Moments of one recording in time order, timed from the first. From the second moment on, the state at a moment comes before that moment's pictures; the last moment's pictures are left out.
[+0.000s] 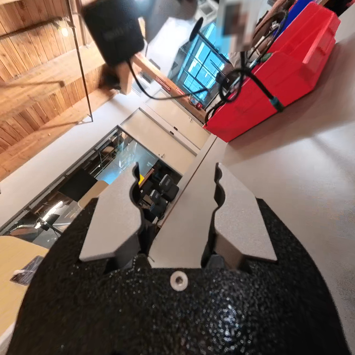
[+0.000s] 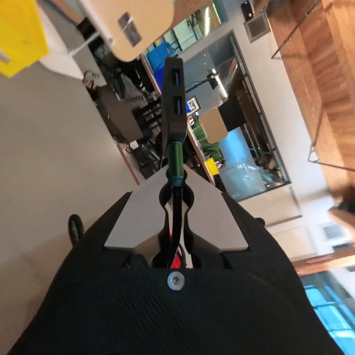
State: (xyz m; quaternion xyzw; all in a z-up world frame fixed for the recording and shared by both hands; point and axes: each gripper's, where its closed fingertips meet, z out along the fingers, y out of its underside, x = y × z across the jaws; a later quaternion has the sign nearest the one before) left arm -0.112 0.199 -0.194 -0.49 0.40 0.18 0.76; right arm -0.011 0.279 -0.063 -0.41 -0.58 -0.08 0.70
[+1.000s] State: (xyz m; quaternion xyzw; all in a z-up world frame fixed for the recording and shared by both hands) left arm -0.105 0.209 -0.225 -0.52 0.44 0.18 0.71; right arm 0.160 0.498 -0.164 -0.72 -0.54 -0.06 0.43
